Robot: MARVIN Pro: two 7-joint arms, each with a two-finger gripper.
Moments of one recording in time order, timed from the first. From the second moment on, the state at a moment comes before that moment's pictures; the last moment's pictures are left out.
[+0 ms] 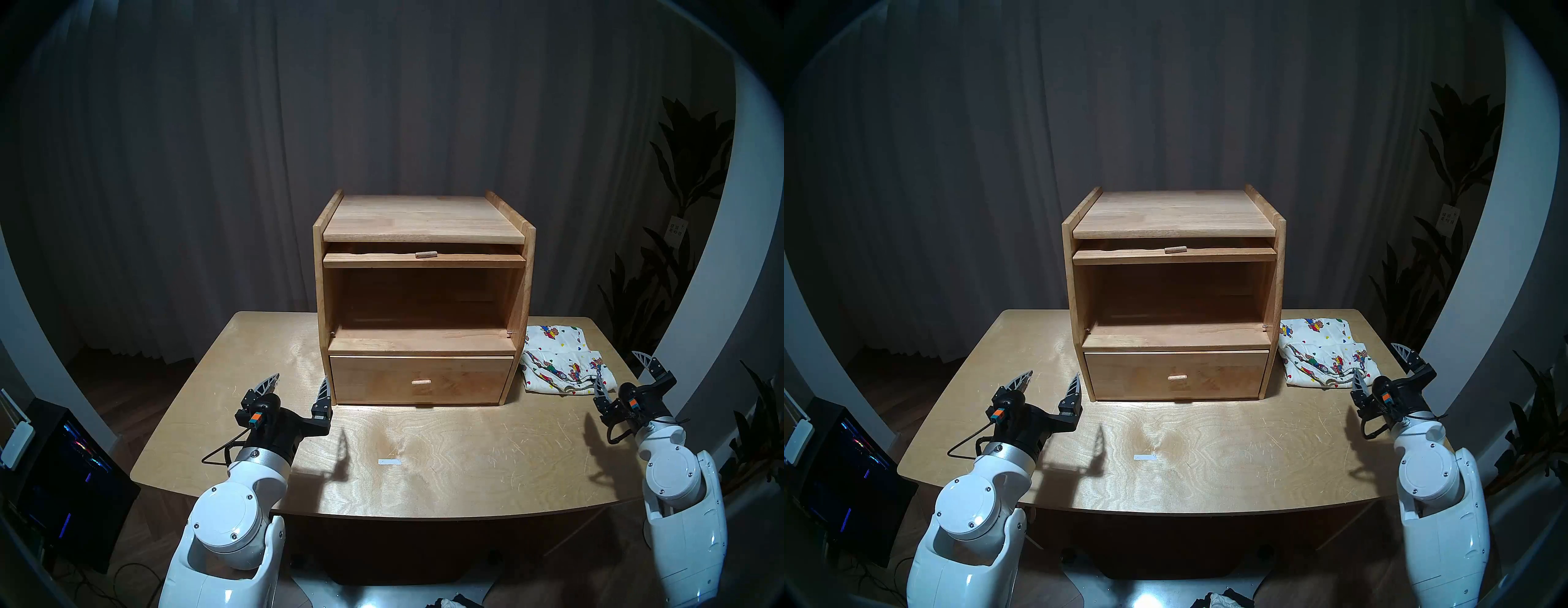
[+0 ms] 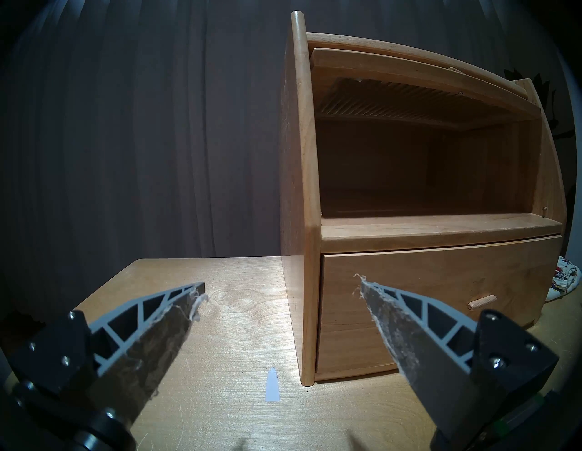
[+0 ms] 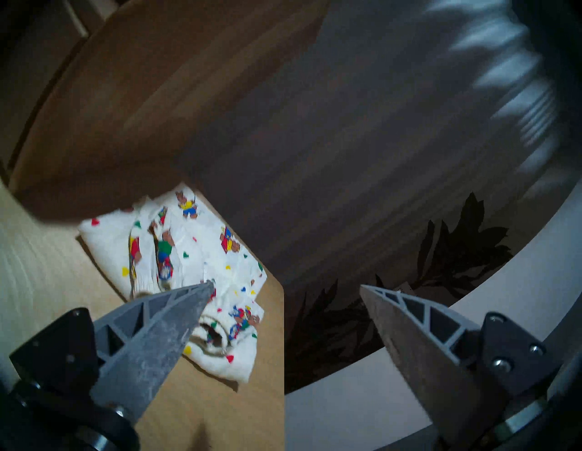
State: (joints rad) left arm 2.07 -1.51 -1.56 -2.09 -0.03 0.07 -0.05; right arm -1.95 -1.22 1.99 -1.81 -0.56 -0.06 0.19
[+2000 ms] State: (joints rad) left arm 2.07 -1.50 -1.56 -2.10 -0.04 0.07 -0.05; right arm -1.27 -1.00 1.58 -1.02 -0.94 -0.23 0.40
